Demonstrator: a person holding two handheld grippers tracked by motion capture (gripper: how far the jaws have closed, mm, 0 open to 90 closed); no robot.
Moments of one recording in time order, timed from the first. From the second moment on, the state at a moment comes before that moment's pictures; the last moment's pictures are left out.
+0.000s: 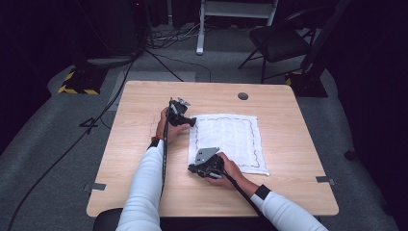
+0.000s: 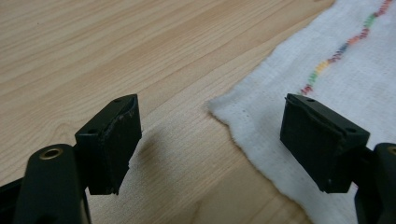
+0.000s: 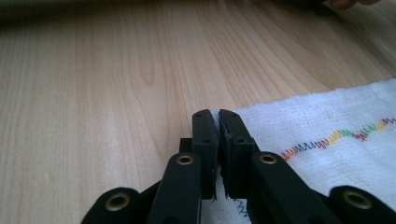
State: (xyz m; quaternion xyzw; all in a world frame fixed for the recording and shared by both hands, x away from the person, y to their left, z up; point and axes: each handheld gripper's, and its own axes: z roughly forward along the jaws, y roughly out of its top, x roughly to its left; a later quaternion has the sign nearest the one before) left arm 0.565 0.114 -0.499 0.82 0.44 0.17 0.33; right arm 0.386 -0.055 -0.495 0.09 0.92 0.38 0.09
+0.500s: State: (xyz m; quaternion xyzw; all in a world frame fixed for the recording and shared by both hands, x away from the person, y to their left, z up) left arm 0.562 0.111 -0.498 0.83 0.40 0.14 0.36; right arm 0.382 -0.054 -0.494 0.09 0.92 0.37 0.09
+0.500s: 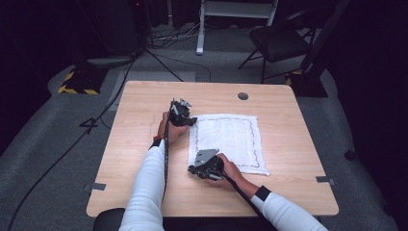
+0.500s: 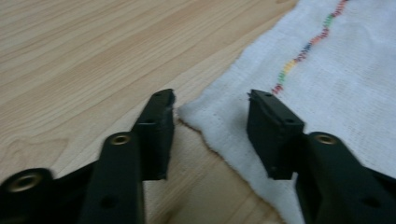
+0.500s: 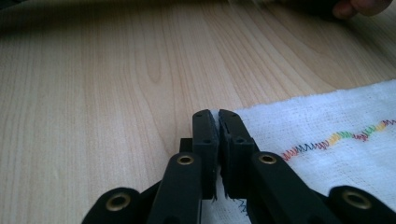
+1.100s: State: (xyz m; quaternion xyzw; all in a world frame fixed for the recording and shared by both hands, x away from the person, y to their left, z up) left arm 0.562 0.122 -0.495 0.84 0.39 0.12 0.36; right arm 0.385 -0.053 -0.488 0.09 0.91 0.39 0.10
